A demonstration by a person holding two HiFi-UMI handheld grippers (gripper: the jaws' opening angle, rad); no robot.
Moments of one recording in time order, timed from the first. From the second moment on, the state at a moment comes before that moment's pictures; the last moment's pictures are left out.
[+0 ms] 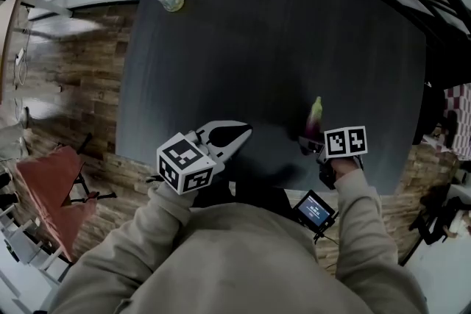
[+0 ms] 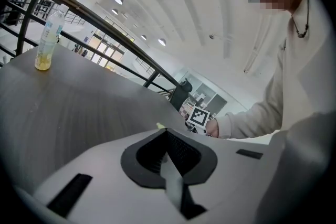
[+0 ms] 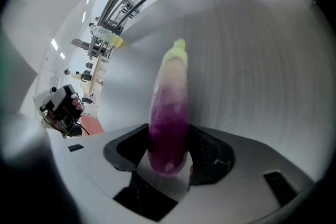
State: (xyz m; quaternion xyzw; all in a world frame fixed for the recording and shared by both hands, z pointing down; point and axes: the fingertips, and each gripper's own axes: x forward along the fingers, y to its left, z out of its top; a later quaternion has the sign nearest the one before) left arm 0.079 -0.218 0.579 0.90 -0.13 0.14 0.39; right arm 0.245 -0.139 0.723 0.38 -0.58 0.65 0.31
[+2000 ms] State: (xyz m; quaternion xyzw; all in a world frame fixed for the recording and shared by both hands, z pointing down) left arm 0.068 -0.221 0.561 0.91 -0.13 0.15 0.36; right arm 0.247 -0.148 0.717 0.42 -0.59 0.63 0.29
